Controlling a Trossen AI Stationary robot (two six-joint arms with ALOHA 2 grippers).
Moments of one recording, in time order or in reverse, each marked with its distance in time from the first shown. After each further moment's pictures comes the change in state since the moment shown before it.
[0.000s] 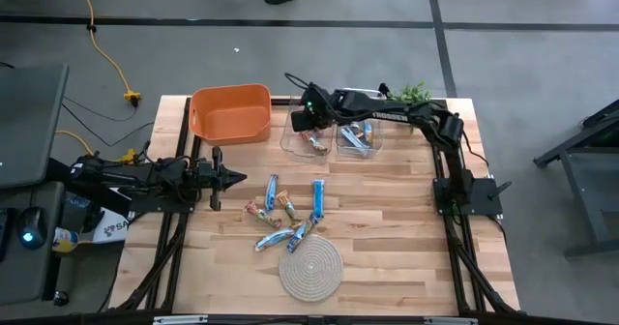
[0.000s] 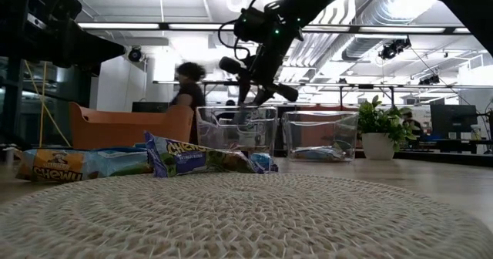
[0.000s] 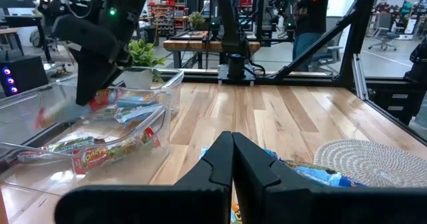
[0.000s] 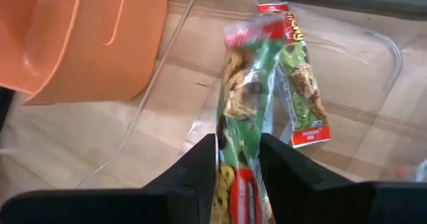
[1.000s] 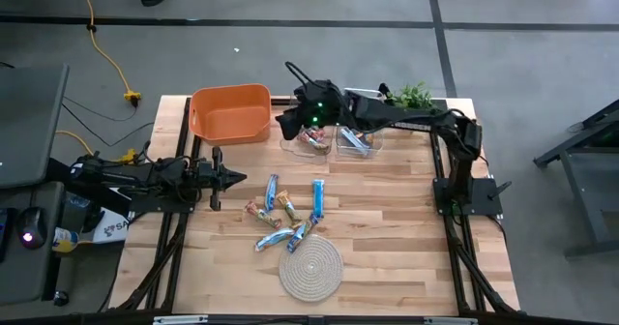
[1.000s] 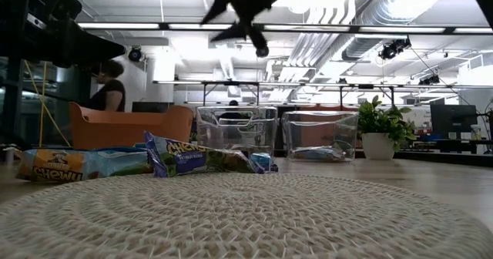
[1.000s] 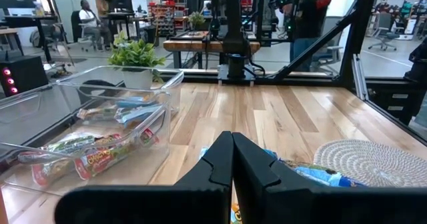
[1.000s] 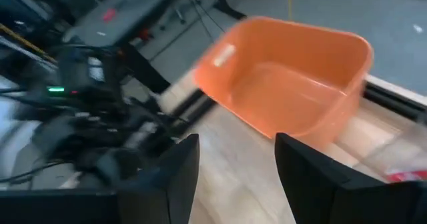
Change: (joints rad) left arm 0.000 0.000 0.000 0.000 0.000 0.000; right arm 0.150 -0.183 0.003 0.364 -0.067 -0.289
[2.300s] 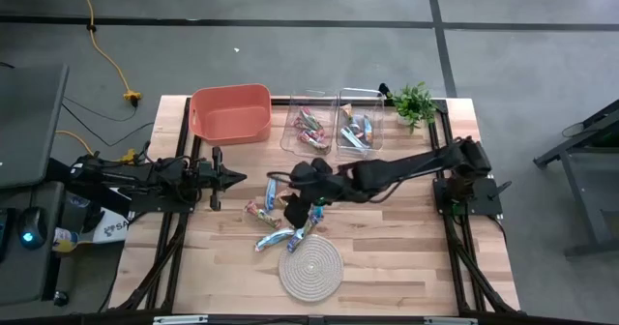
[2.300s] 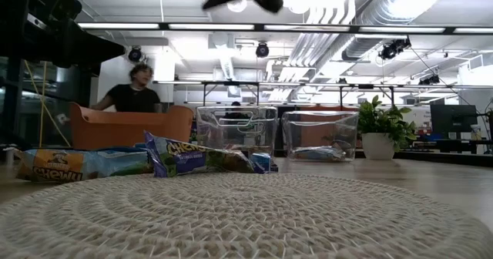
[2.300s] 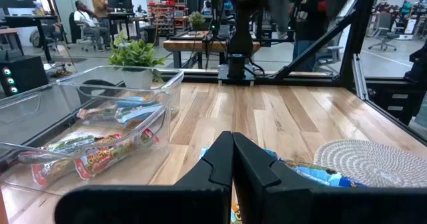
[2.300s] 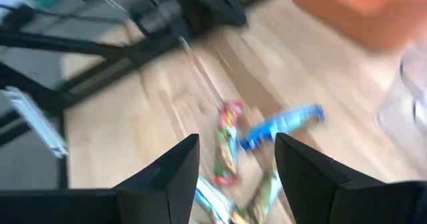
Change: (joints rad) left arm 0.000 0.000 0.000 0.000 0.000 0.000; right arm 0.449 0.010 0.001 -0.273 0.270 0.056
